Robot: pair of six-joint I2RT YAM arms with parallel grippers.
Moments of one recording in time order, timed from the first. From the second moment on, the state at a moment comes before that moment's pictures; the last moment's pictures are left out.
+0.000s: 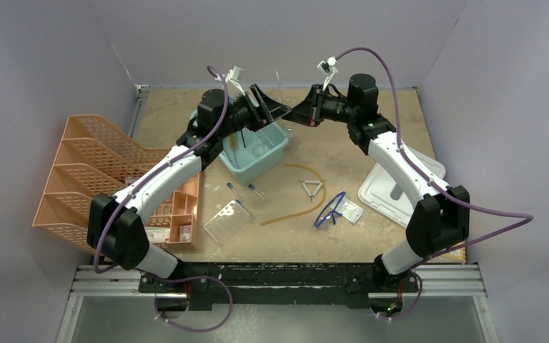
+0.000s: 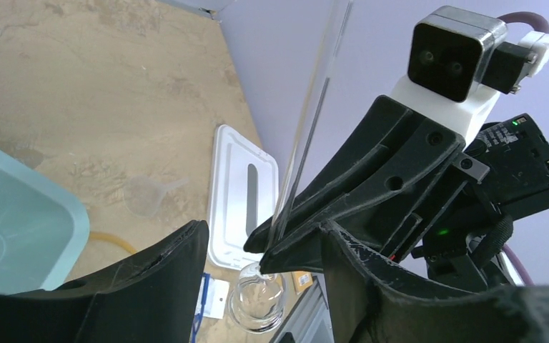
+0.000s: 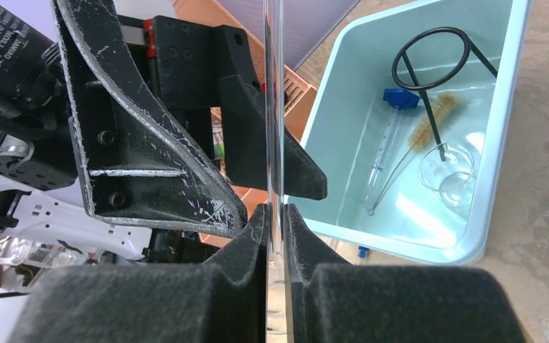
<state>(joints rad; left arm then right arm) -0.51 1.49 1.25 0.13 0.32 -0.95 0.35 1.56 1.35 0.04 -0.83 0.57</state>
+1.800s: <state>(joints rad) -0.43 1.52 1.36 -0.32 -0.11 -0.89 0.36 1.61 1.47 -0.21 -0.69 0.46</state>
